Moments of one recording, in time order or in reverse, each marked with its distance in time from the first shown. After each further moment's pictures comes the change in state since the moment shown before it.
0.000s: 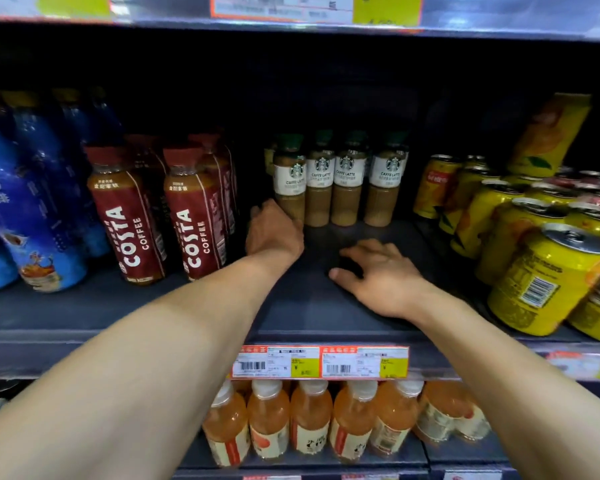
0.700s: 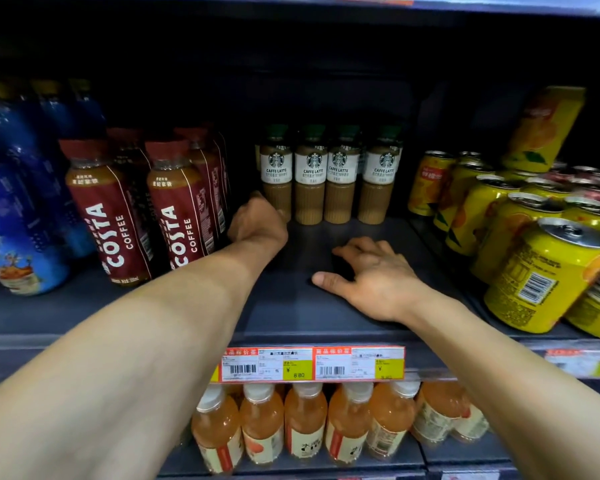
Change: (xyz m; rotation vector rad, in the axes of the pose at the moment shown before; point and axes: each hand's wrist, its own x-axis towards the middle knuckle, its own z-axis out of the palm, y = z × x) left_hand 0.027 -0.007 0.005 0.139 0.057 -0.032; right_hand -0.001 0.003 0.006 -0.058 0.026 -0.059
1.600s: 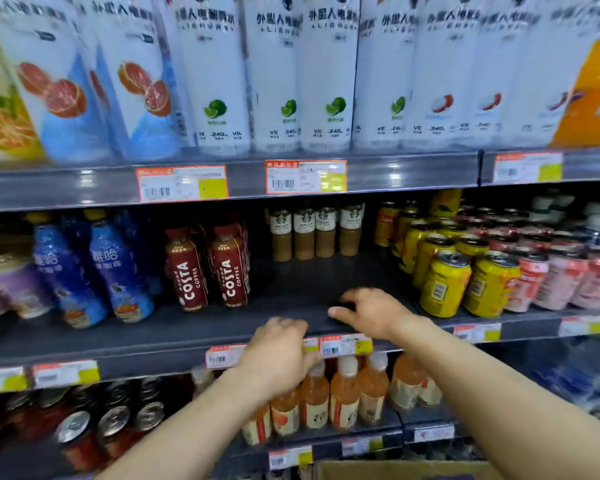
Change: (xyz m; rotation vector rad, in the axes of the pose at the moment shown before) left_hand -0.186 -0.058 -0.110 0.362 -0.474 0.637; right_hand -0.086 -0.023 -0.045 0.113 -0.058 0.051
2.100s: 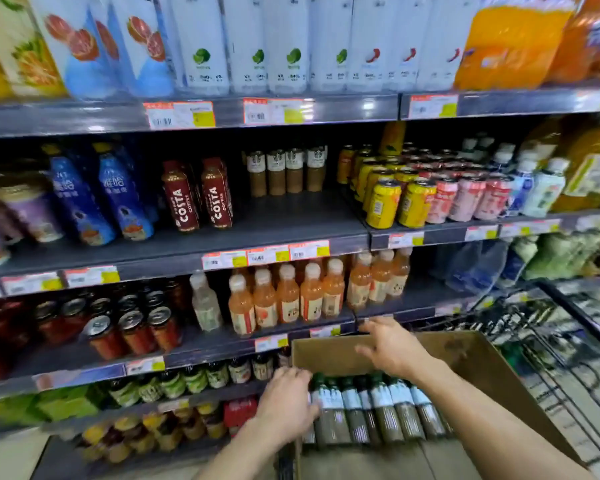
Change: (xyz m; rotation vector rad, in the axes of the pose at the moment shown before) left_hand -0.211 0.078 0.124 -0.133 -0.301 0.006; right_hand -0.249 0.034 0.106 -0.017 -0.088 0.176
